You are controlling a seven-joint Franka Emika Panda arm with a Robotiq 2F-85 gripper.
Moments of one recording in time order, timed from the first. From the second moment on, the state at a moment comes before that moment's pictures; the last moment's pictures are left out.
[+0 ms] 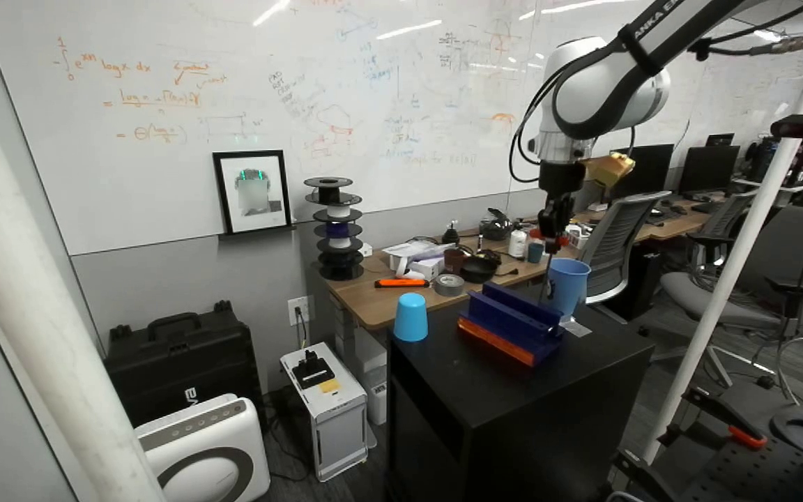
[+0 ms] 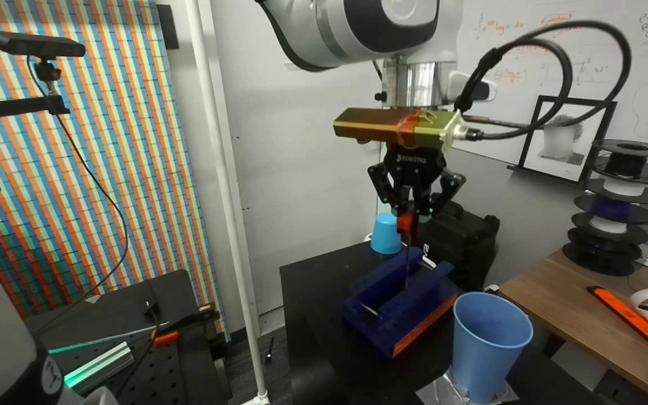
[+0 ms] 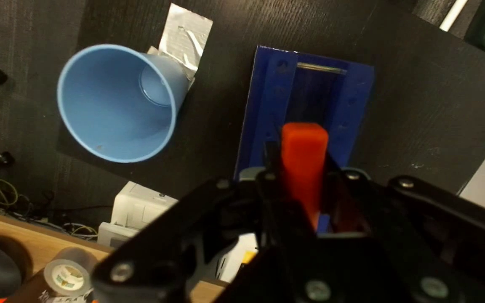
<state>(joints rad) -0.02 0.00 -0.02 -2.33 -0.17 2.31 -0.28</state>
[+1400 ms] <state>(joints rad) -0.12 0.16 -0.15 -2.21 -0.06 2.30 -0.15</state>
